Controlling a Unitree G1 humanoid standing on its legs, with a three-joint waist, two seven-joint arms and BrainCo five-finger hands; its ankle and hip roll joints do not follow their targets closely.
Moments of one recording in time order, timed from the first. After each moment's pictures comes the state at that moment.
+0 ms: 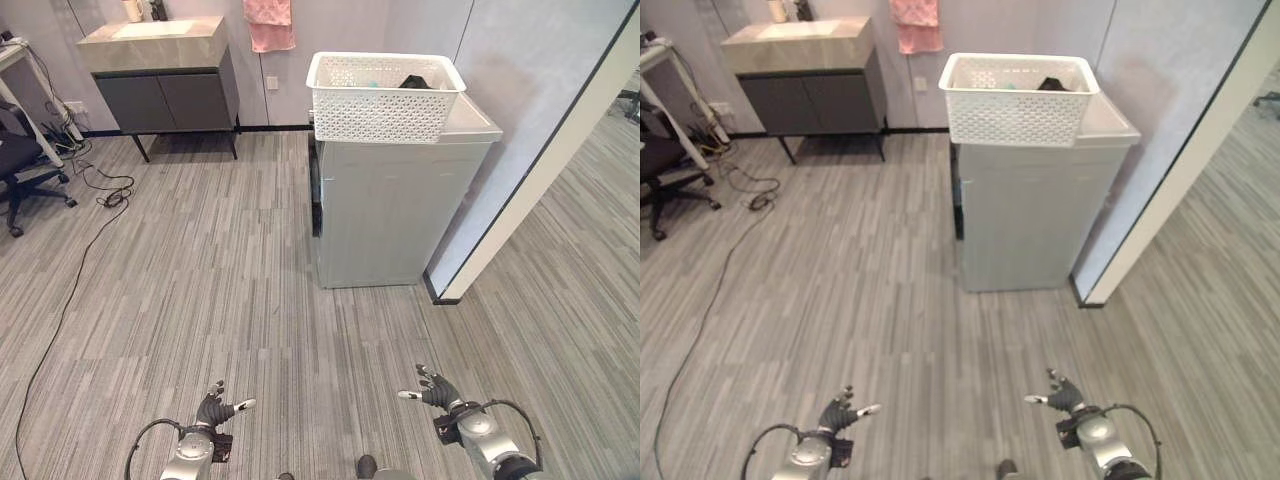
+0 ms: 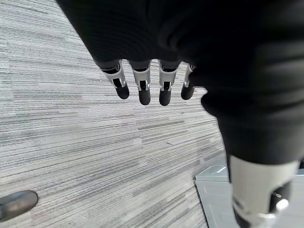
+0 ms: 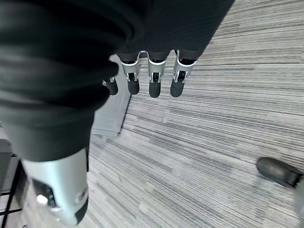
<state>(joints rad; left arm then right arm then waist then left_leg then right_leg) -0.05 0.29 -0.23 0.95 -0.18 -0.13 0.13 -0.12 -0.35 0.33 0.97 0.18 -0.13 0.02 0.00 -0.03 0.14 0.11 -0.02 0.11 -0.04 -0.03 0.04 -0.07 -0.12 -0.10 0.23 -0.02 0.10</state>
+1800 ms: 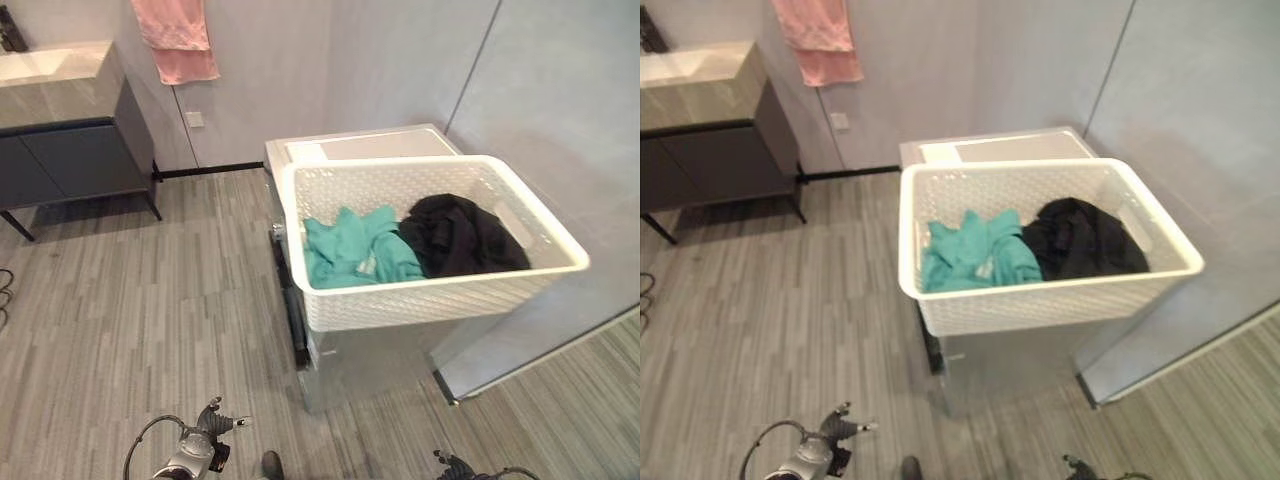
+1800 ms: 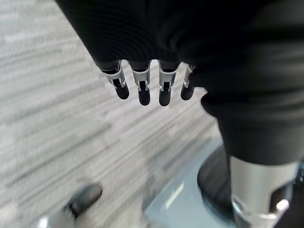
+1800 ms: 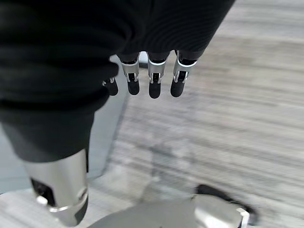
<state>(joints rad) -0.17 0.28 -0.32 1.24 -0.11 -0.12 0.15 -0.01 -0.32 0.41 1.20 -0.07 -0.12 -0.02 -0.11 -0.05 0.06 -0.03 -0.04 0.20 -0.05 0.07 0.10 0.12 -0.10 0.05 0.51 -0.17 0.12</state>
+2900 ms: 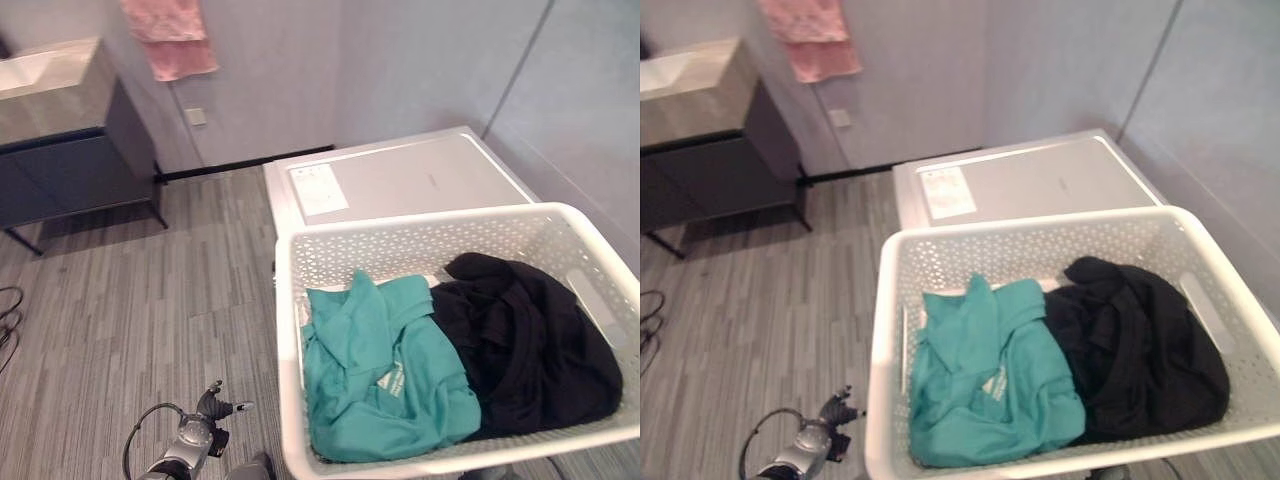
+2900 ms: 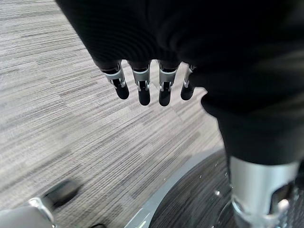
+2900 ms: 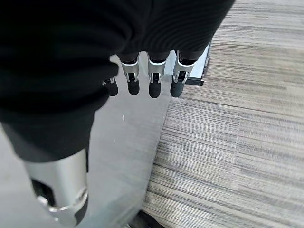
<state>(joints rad) -0.16 0.30 -0.30 1.16 -0.11 -0.12 0.15 -0.04 -0.37 0.40 1.17 -0.05 -0.13 -0.04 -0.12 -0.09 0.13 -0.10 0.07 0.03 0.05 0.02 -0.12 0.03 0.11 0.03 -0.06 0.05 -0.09</state>
